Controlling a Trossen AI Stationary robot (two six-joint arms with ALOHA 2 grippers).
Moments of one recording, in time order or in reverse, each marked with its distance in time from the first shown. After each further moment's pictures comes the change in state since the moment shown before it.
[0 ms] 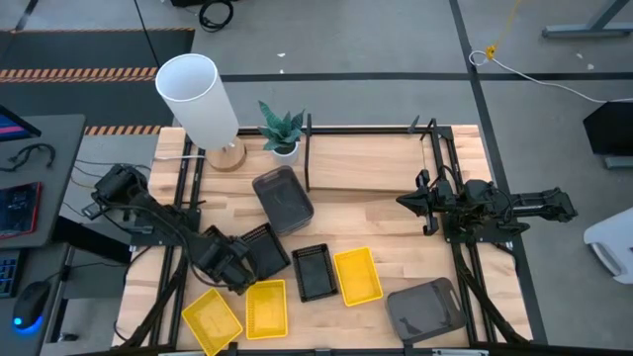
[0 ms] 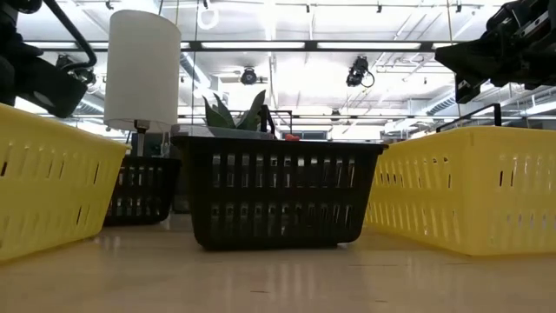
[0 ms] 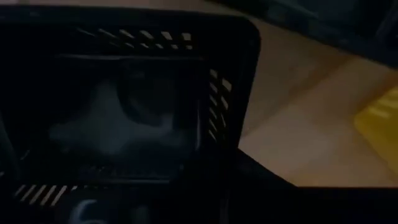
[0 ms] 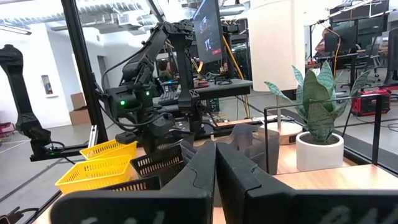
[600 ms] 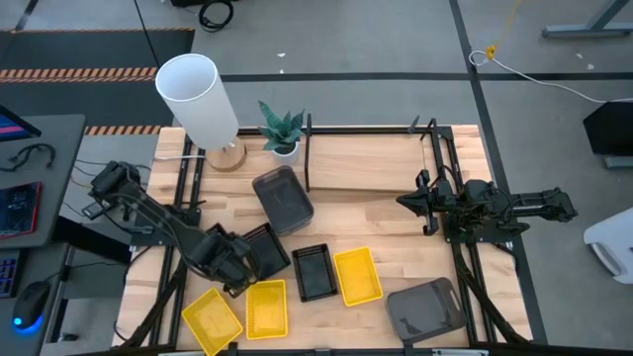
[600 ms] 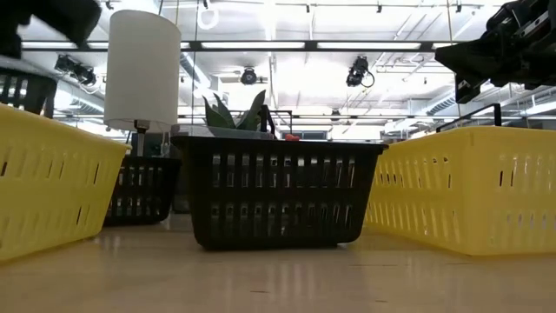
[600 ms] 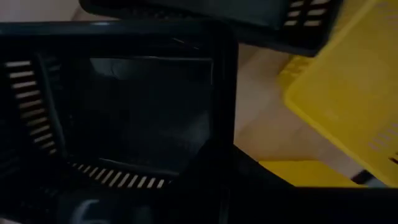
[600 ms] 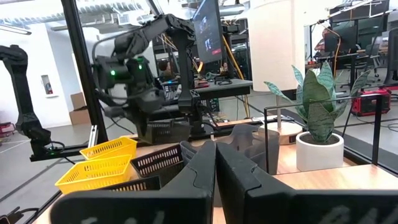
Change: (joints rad) left arm 0.021 -0.053 0.275 -0.318 0.005 0.144; right arm 0.000 0.000 0.000 0.000 0.000 0.000
